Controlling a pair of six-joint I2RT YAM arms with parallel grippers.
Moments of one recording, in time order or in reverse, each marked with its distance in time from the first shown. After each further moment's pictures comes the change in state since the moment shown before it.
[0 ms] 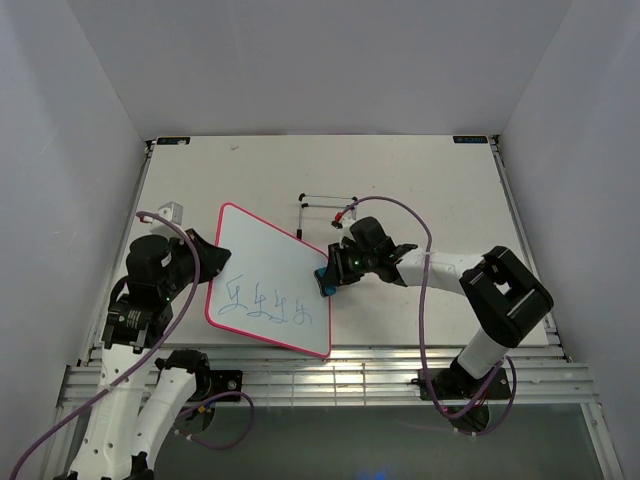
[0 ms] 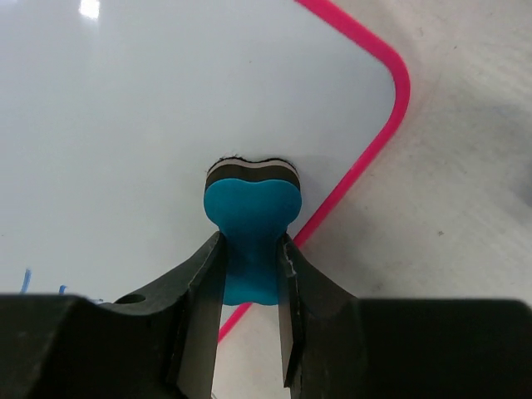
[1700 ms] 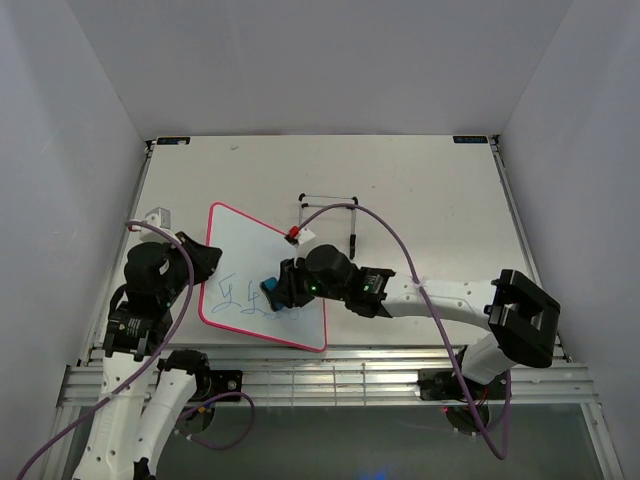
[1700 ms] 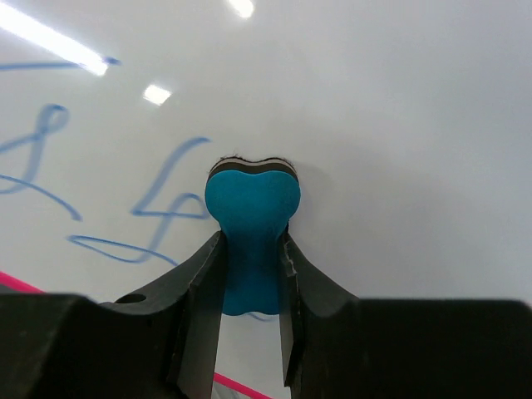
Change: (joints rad) left arm 0.007 -0.058 -0.050 0.028 -0.101 -0.074; right arm 0.458 -0.130 0.128 0.039 0.368 0.180
